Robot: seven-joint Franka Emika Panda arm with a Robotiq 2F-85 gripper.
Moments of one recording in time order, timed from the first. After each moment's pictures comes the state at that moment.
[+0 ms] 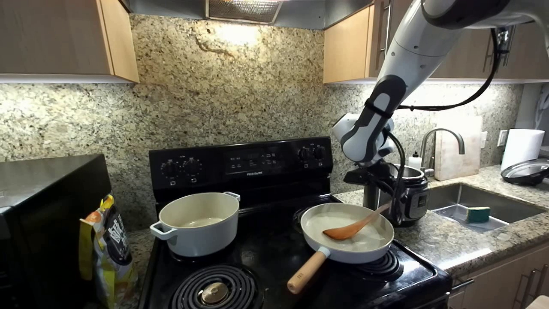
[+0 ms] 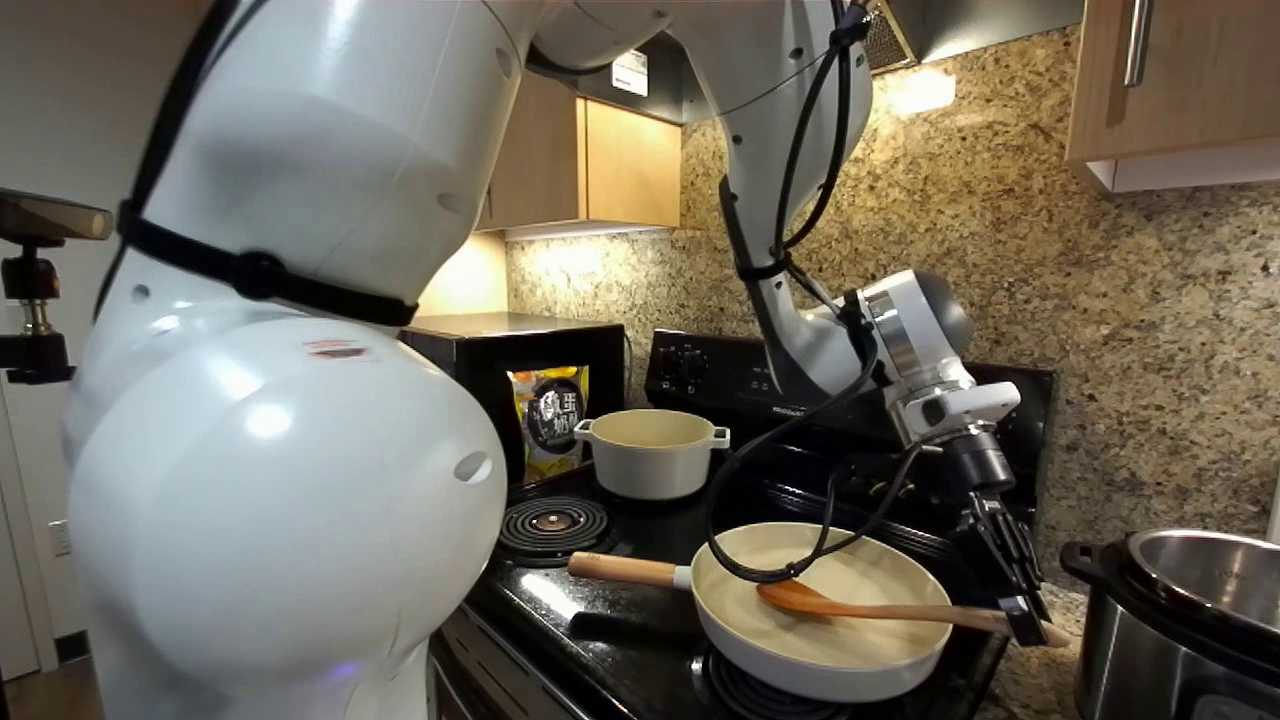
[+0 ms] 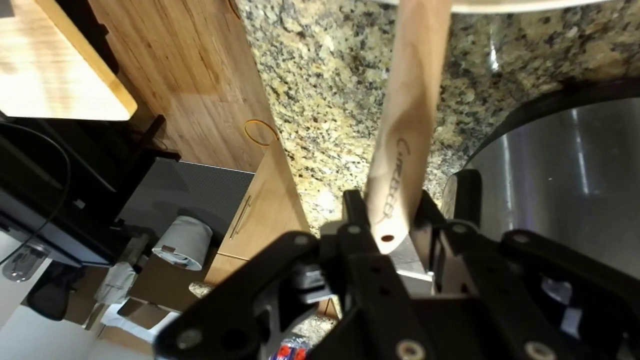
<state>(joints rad) -0.05 0.37 -0.23 -2.08 -0.64 2.09 1.90</state>
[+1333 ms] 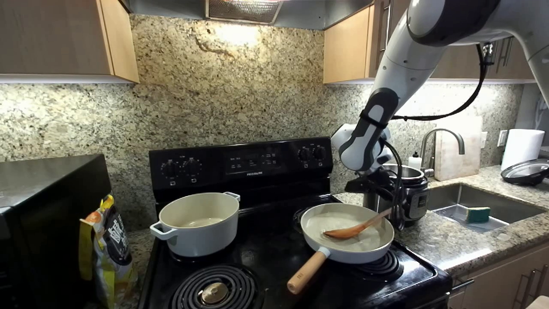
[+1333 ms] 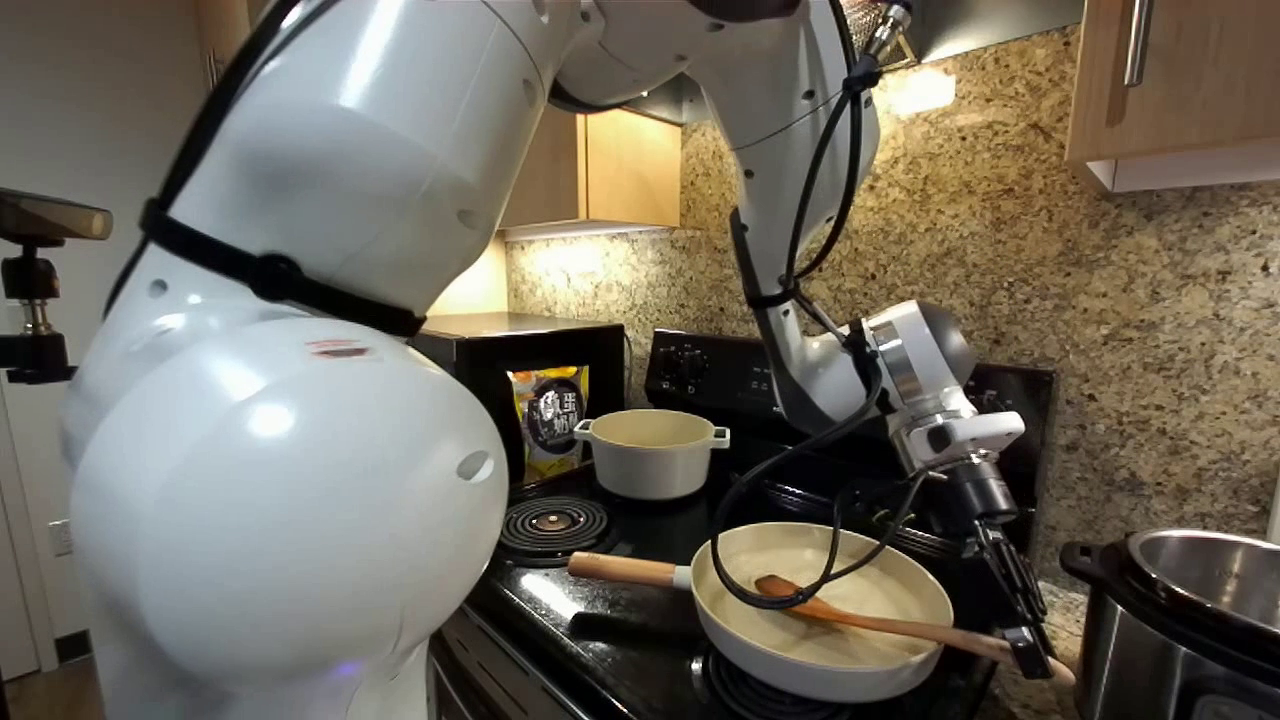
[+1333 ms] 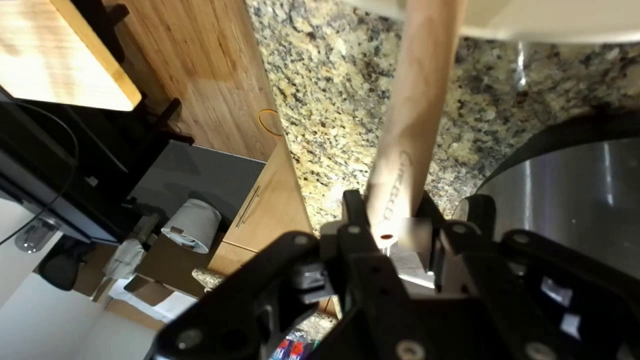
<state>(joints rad) -0.05 0.46 -0.24 -2.04 -0.64 2.06 1.86</state>
